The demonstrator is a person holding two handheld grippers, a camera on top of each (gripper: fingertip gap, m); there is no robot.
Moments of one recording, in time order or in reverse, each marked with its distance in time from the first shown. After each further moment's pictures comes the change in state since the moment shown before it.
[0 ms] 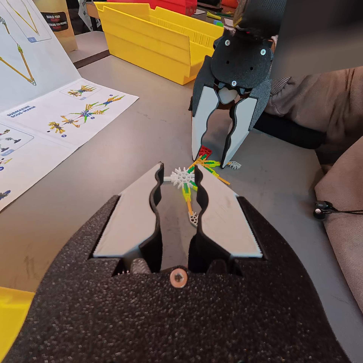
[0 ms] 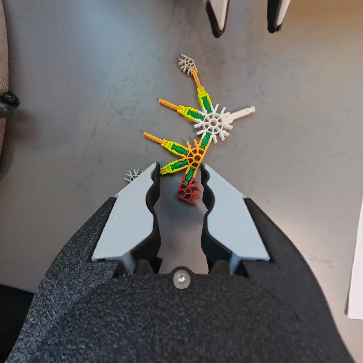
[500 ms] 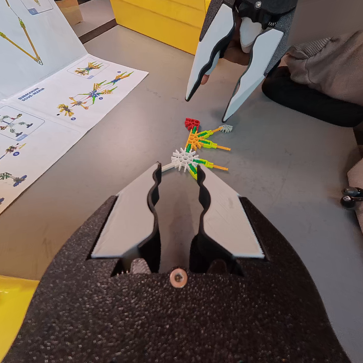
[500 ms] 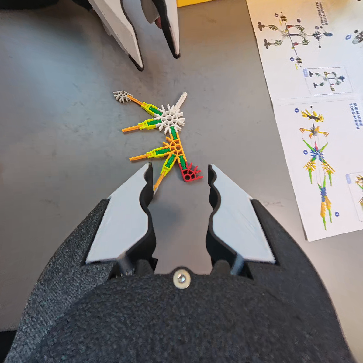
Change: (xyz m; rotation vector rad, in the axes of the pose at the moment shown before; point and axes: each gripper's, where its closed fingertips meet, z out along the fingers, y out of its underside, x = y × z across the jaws) left arm -0.012 0.020 0.003 -0.116 -0.077 0.047; right arm 0.039 0.005 -0.039 0.132 0.274 0.168
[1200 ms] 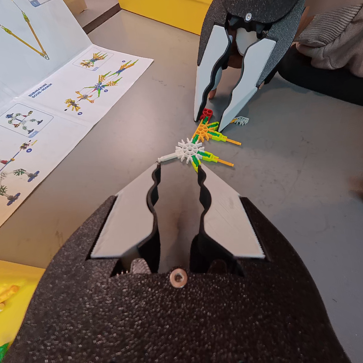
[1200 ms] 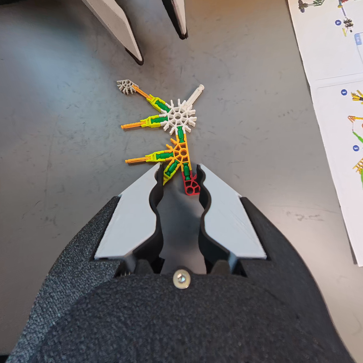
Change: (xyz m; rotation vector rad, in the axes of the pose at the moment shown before) left arm -0.005 0.009 0.001 -0.060 -0.059 0.054; right arm -0.009 0.009 0.031 -0.046 -0.078 0.080
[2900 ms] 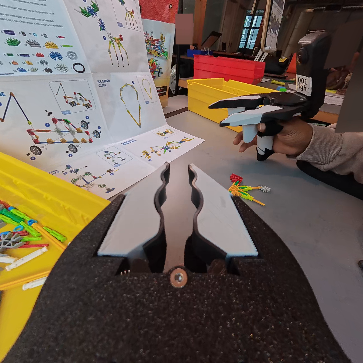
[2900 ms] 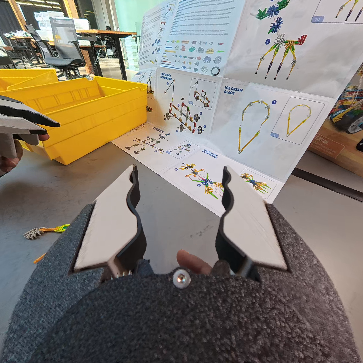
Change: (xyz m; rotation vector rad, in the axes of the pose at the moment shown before) left arm -0.056 -0.050 -0.056 0.400 -0.221 -0.162; right arm 0.113 -0.049 -0.091 0.687 0.582 0.329
